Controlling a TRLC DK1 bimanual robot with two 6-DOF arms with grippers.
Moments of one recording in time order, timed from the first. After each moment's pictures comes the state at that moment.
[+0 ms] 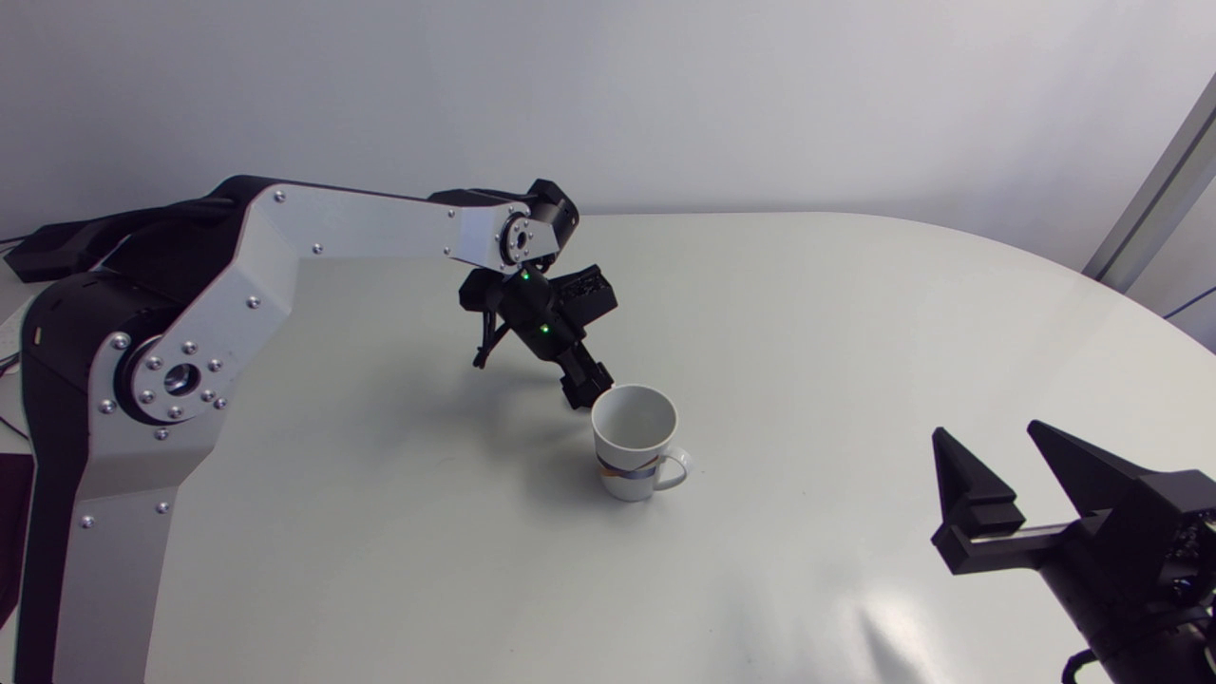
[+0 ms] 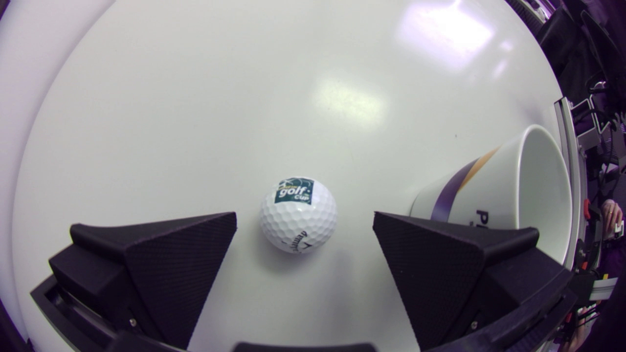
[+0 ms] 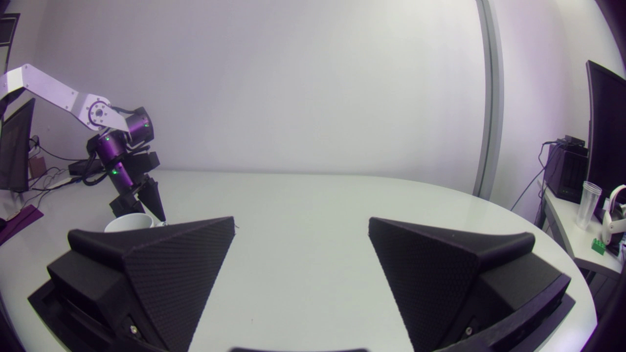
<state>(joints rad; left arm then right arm) -0.45 2.31 1.84 -0.75 0.31 0.67 0.07 0.06 0.04 0.01 0.00 0.00</state>
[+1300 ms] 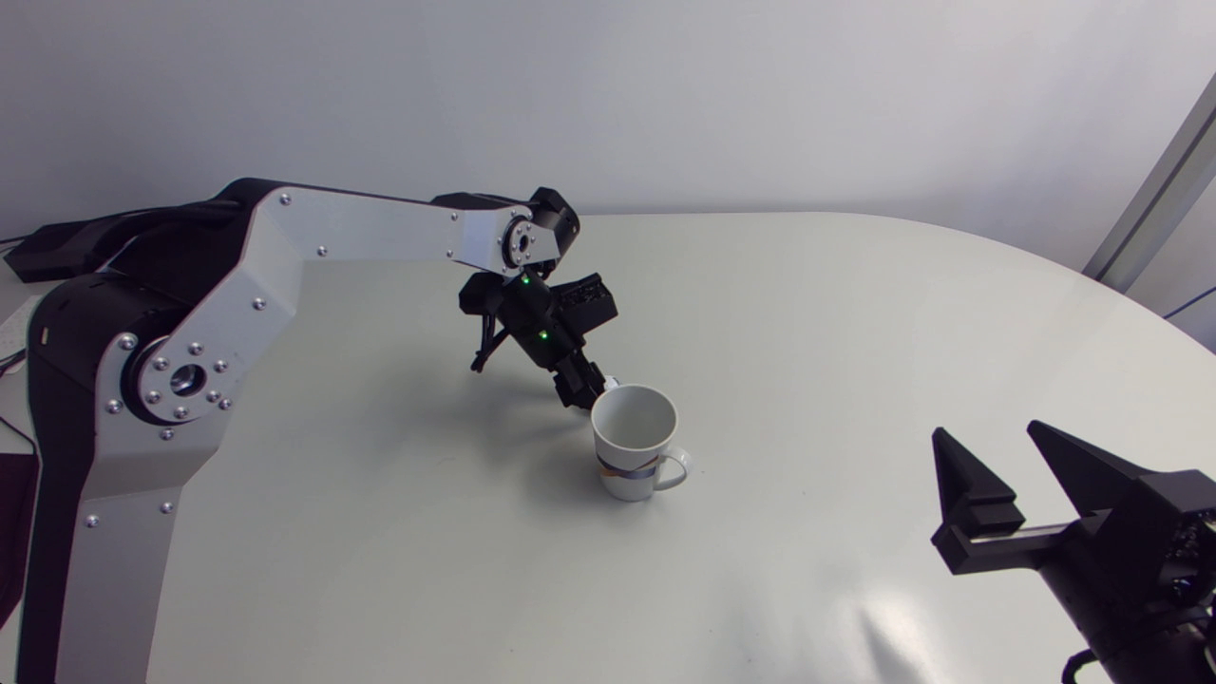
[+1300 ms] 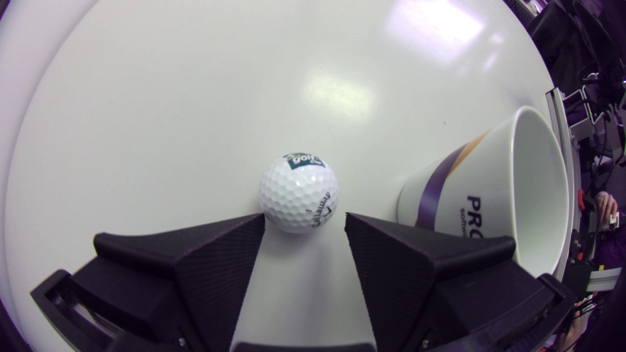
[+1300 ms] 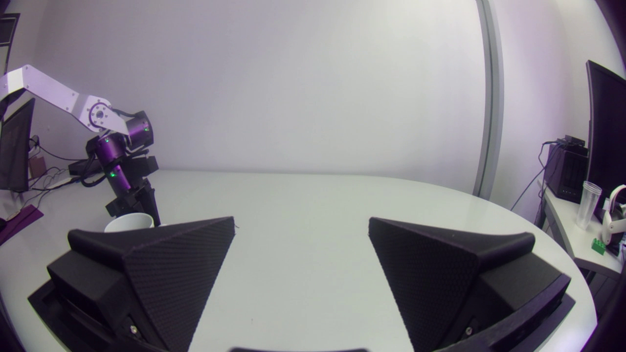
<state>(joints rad) -0.45 2.32 1.84 -0.79 0.33 0.69 0.07 0.06 0.04 0.01 0.00 0.00</state>
